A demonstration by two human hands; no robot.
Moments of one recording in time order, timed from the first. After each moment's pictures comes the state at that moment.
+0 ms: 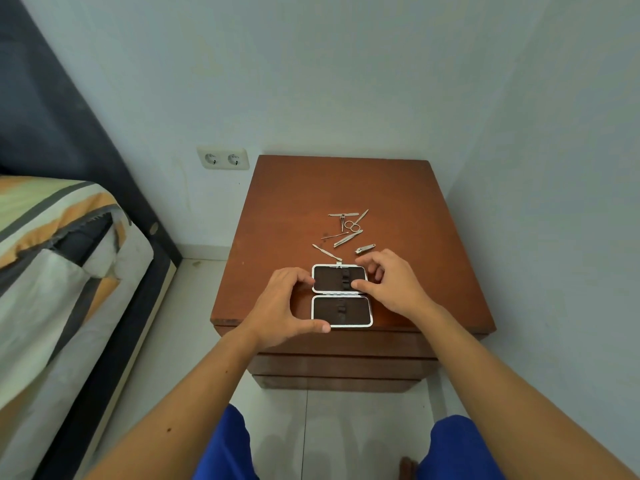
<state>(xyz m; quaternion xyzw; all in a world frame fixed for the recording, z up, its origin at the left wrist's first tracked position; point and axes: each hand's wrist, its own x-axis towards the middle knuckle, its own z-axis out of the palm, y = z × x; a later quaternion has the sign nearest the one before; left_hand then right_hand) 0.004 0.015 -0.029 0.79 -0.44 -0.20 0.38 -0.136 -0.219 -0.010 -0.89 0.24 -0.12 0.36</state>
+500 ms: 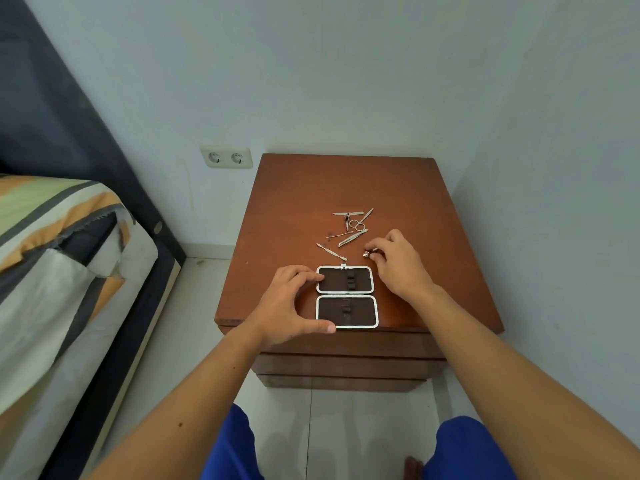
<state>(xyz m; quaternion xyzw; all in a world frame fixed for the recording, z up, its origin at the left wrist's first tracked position) 0.008 0.012 -0.025 0.80 -0.46 -0.21 0.34 -0.109 -0.238 -0.008 -0.93 0.27 -0.10 0.24</state>
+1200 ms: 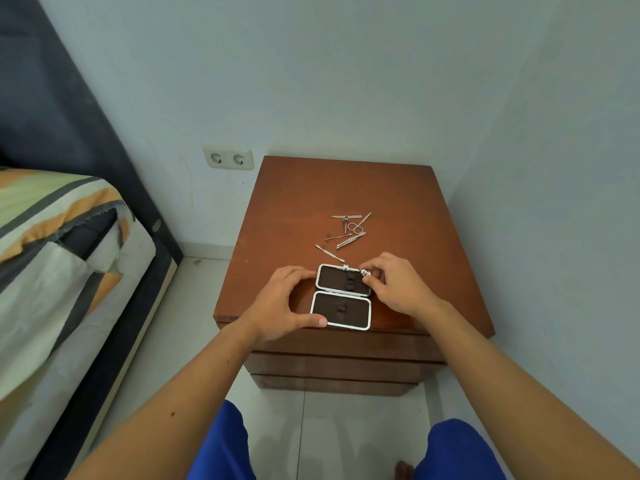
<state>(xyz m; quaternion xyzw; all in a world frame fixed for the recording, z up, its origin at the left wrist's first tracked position) 0.012 0.018 -0.022 0.80 -0.45 -0.22 0.35 -0.132 -0.227 -0.002 -0.94 0.21 -0.05 0.27</state>
